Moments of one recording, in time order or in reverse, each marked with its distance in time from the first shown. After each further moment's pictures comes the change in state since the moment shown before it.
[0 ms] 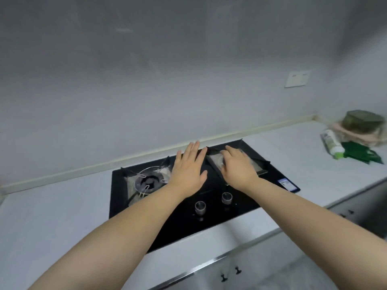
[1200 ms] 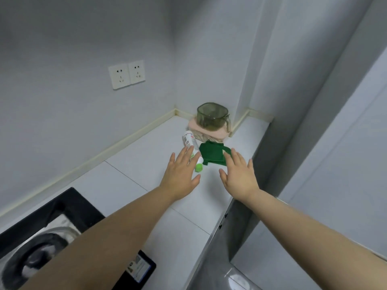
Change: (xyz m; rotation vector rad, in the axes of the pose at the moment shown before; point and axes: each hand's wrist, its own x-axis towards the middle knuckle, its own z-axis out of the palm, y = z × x) left_hand 0.401 0.462 0.175 -0.199 -0.110 0.657; right_hand -0.035 0.573 -0.055 -0.221 -0.058 0.780
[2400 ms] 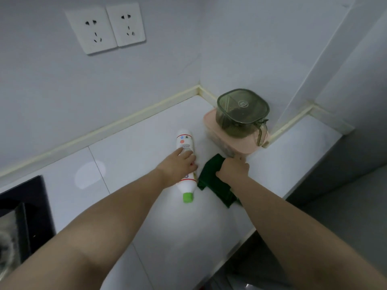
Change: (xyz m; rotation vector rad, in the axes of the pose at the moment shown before) left_hand 0.195 -0.080 0.132 0.489 -0.456 0.172; right_hand 0.280 0.053 0.148 0.032 -0.527 -0.008
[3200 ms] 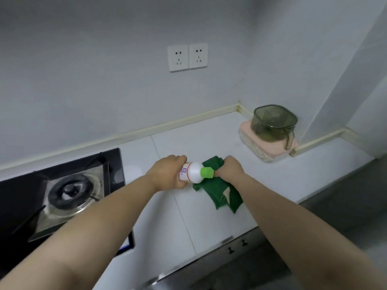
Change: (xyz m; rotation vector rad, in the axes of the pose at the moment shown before) left_hand -0.203 0.050 -0.034 -0.610 0.230 -0.615; right_hand -0.134 -0.072 0.001 0.548 -0.068 -0.265
